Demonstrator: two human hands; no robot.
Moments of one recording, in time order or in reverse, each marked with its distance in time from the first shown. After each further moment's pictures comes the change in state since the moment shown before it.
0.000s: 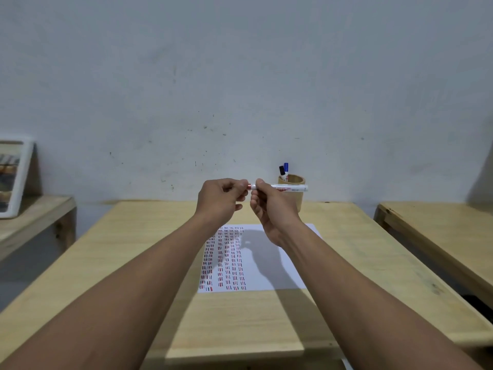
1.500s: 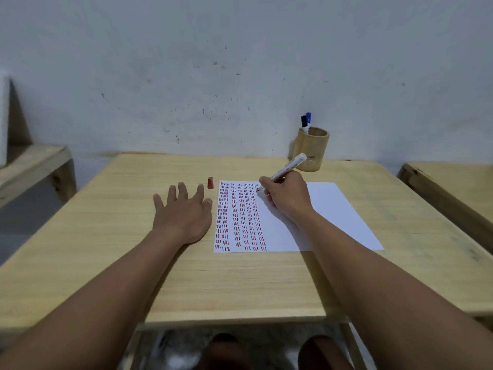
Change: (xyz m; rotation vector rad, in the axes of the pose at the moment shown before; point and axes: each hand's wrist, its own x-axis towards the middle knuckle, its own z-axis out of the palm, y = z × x) left_hand -0.027 -0.111 -0.082 1.309 -0.238 -0.216; right_hand 0.058 0.078 -0.056 -1.061 0.129 -0.243
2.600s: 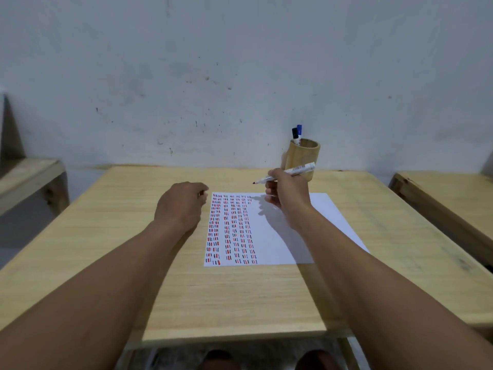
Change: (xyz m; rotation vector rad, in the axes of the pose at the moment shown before) left_hand 0.034 0.010 -0.016 -0.292 0.354 0.130; right_hand -0.001 -0.030 -0.023 0.587 -0.004 0.228
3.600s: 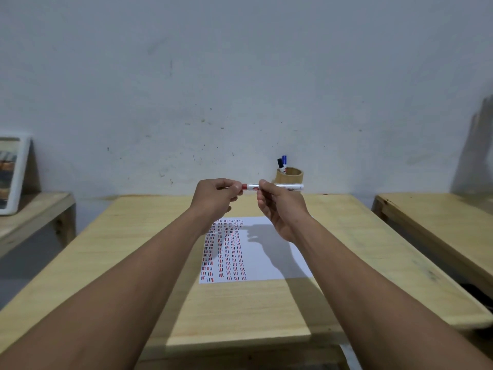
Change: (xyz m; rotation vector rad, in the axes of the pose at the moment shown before) left_hand -0.009 0.112 -0.056 -0.972 -0.113 -0.196; right_hand -0.043 -0.051 -0.013 0.390 -0.173 0.095
